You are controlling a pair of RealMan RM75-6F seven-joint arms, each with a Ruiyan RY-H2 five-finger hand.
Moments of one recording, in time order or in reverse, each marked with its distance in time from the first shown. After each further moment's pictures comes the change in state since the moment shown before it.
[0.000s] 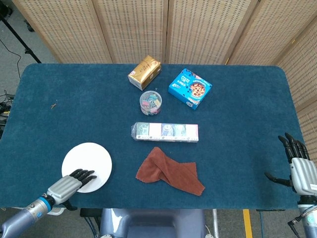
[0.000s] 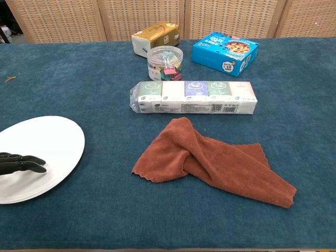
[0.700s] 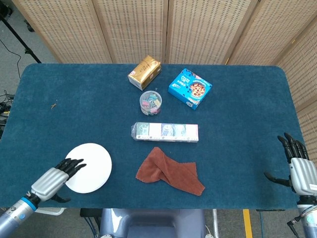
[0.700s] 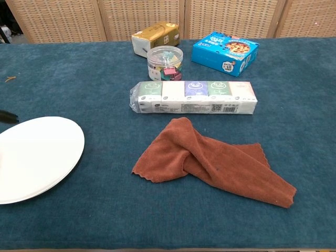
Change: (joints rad) left arm 0.092 0.089 -0.007 0.000 0.069 0.298 -0.072; right arm -0.001 -0.003 -0.002 -0.003 -0.007 0.005 -0.009
